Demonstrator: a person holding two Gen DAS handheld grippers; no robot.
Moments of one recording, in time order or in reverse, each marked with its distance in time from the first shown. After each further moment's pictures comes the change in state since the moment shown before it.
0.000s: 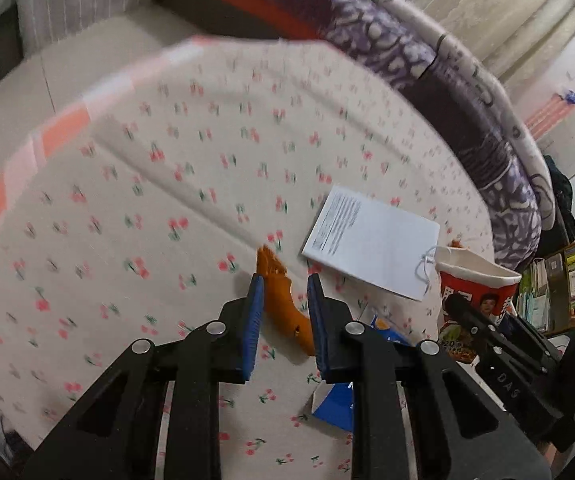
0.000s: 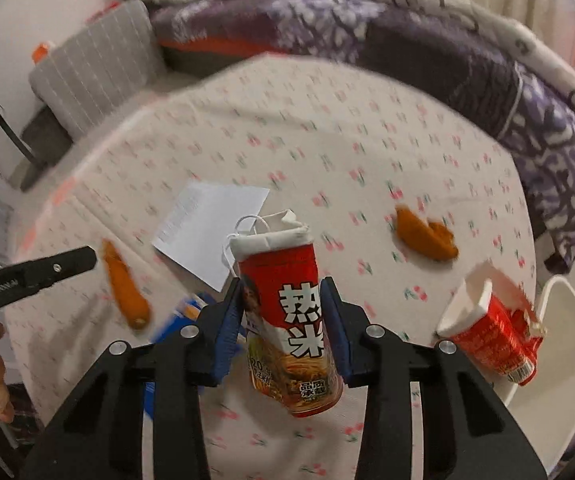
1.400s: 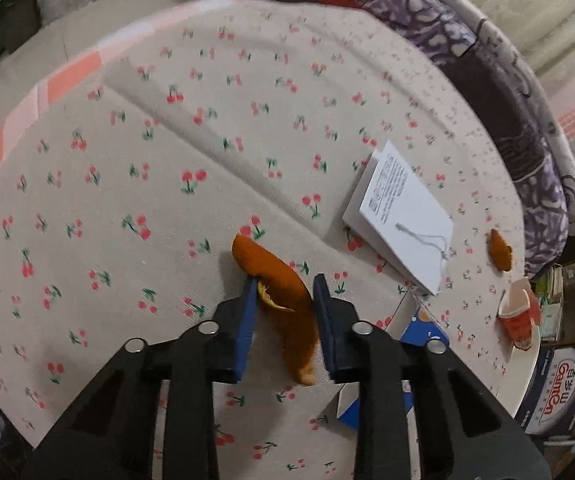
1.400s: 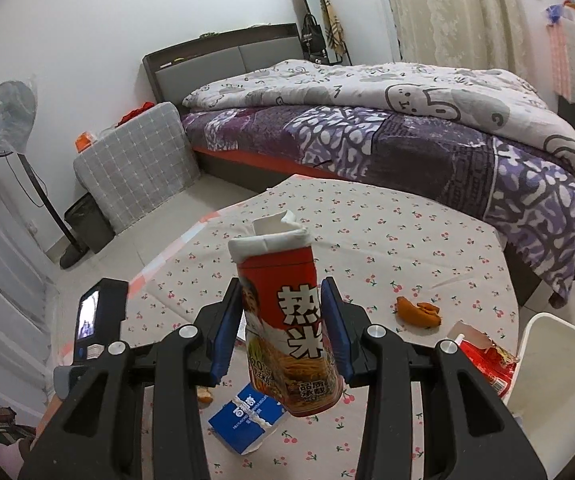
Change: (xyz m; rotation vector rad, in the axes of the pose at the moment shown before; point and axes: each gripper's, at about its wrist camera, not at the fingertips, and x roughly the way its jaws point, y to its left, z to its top) left arm 0.037 0.013 -0.010 -0.066 0.103 0.068; right arm -0.095 0.002 0.005 0.063 -0.306 0.101
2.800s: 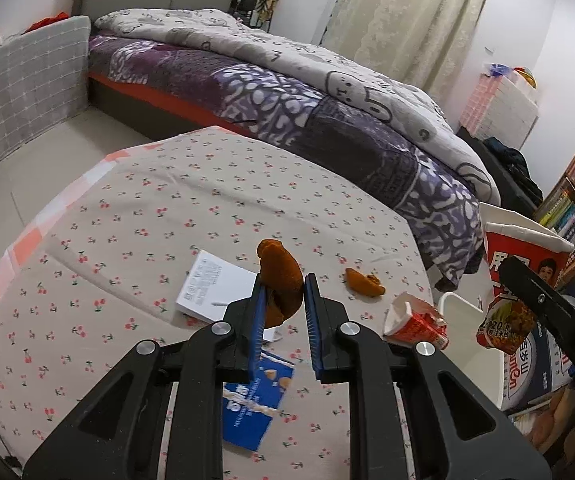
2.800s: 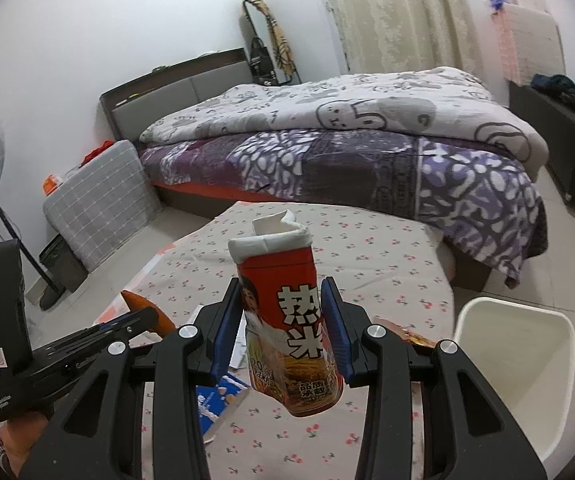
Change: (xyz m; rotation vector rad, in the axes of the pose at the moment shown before) left arm -0.090 -0.124 -0.028 0.317 -0.342 -0.158; right arm -0.061 -0.072 -0.001 0.129 -0.084 -0.130
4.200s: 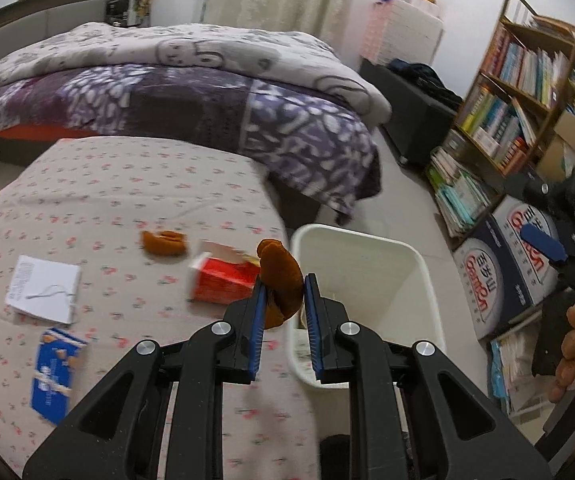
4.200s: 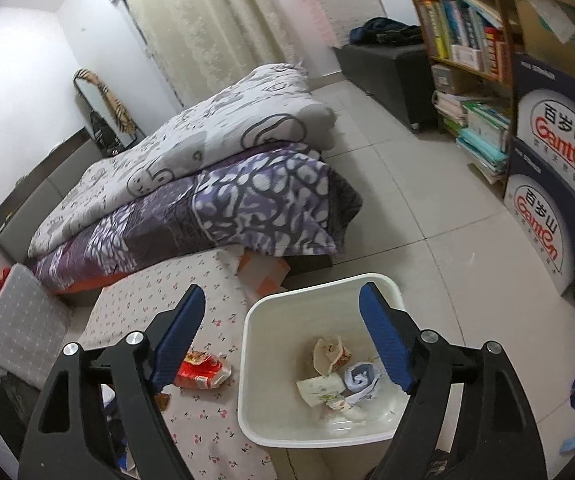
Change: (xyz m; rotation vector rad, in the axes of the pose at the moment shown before) left arm 0.041 -0.204 -0.068 0.310 0.109 -0.210; right arm -0.119 -0.212 -0.011 0.471 -0.099 -0.366
